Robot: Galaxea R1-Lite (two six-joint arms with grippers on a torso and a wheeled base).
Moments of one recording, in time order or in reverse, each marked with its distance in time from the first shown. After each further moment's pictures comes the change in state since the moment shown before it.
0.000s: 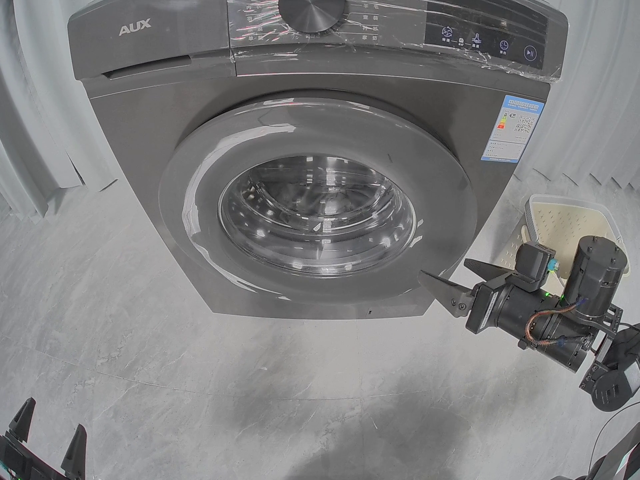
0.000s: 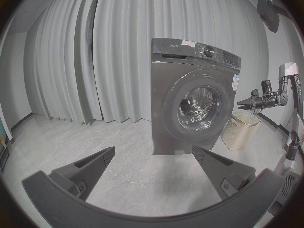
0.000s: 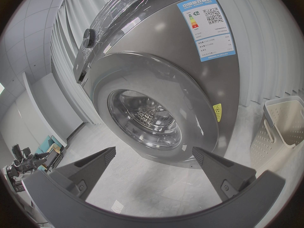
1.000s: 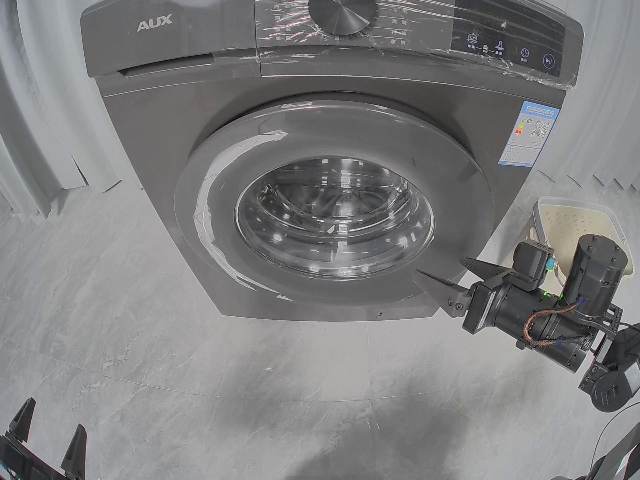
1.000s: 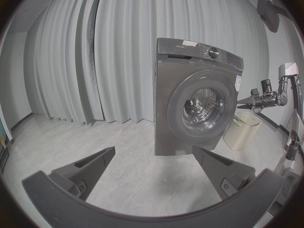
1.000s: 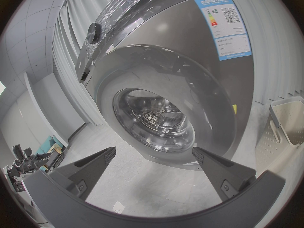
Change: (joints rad) left arm 0.001 0.000 0.000 0.000 -0.001 -0.001; right arm 0.014 -0.001 -0.011 -0.001 0.000 -0.001
